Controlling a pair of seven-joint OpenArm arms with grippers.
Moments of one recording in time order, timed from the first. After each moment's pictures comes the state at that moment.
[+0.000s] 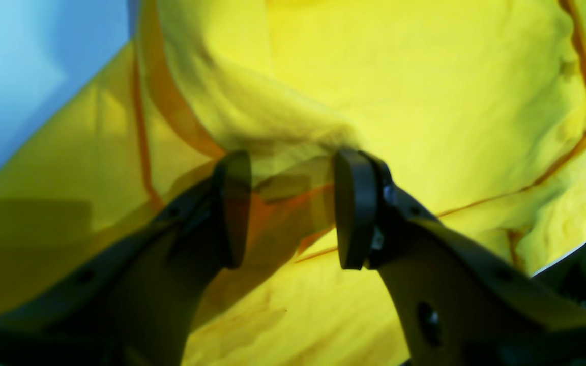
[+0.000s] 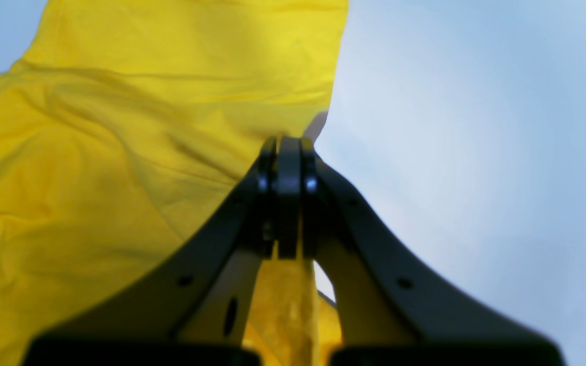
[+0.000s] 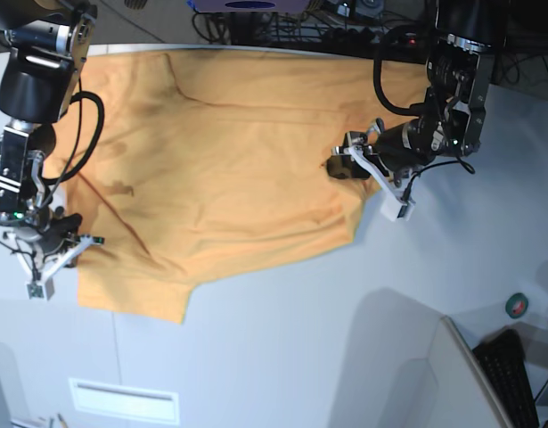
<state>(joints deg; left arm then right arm) 7.1 -18.9 5.4 81.5 -43.2 -14.1 45.5 11.3 7.9 20.0 65.5 0.9 19.4 -34.4</state>
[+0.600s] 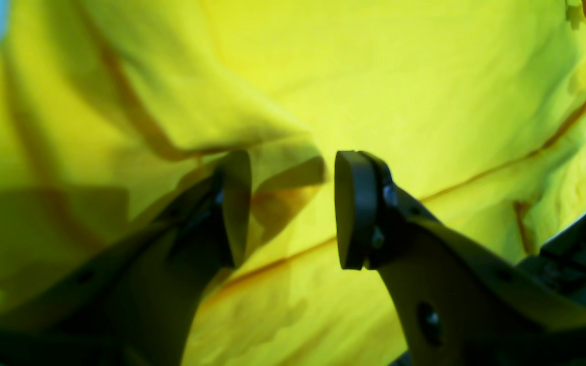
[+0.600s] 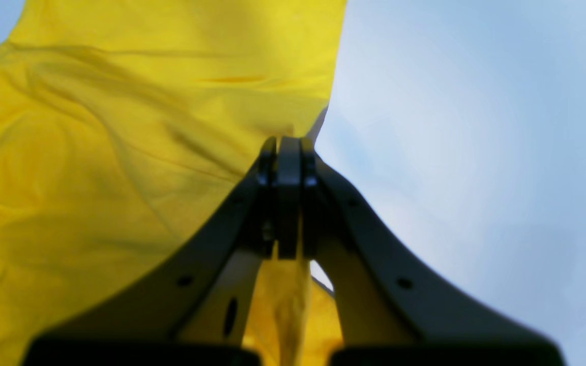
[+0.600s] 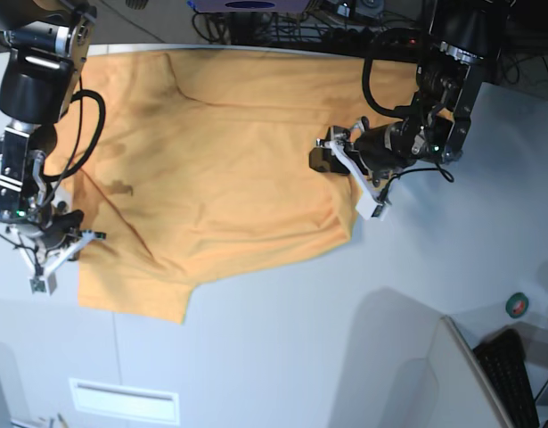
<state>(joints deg) 5.0 -20.4 12.8 80.5 -43.2 -13.9 45.6 11.6 8.0 20.0 62.9 0.9 19.4 -34.4</state>
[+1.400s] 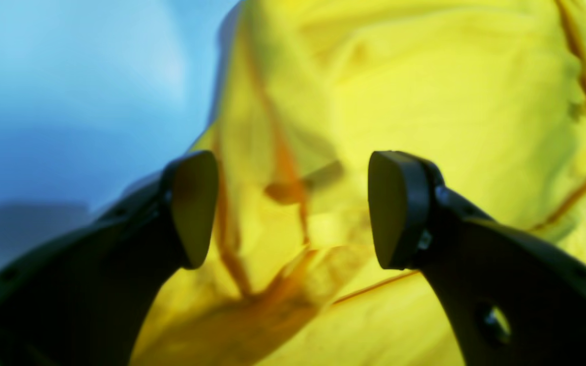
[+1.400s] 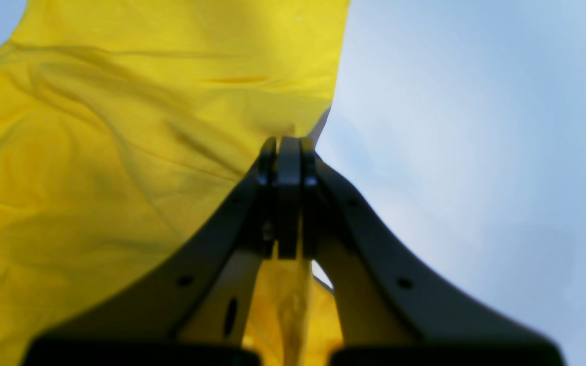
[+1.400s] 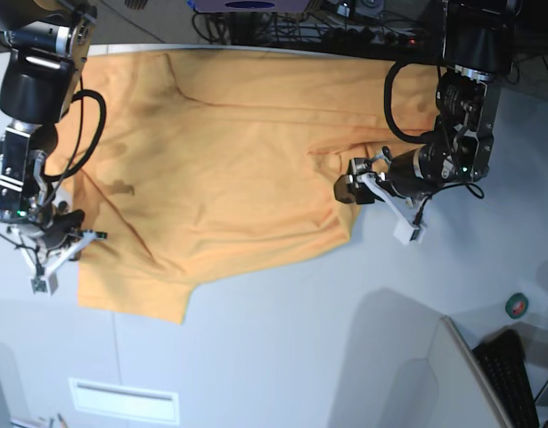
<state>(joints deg) 0.3 -19.2 3.9 73.8 -43.1 -15.5 45.8 11.6 7.9 19.8 62.9 0.9 19.4 -34.4</state>
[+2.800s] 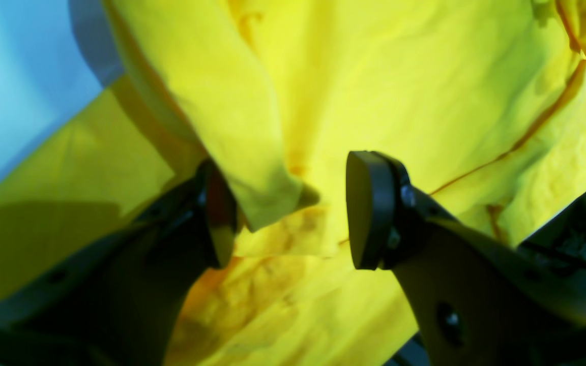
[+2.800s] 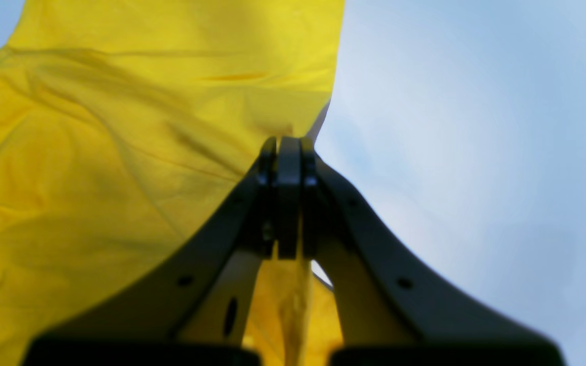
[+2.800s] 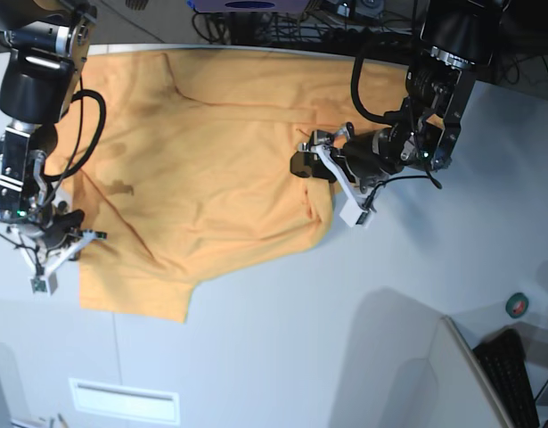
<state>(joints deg) 2.7 -18.0 13.9 79.3 -43.5 -15.7 46.0 11.6 8.0 19.8 62.9 0.9 19.4 -34.4</state>
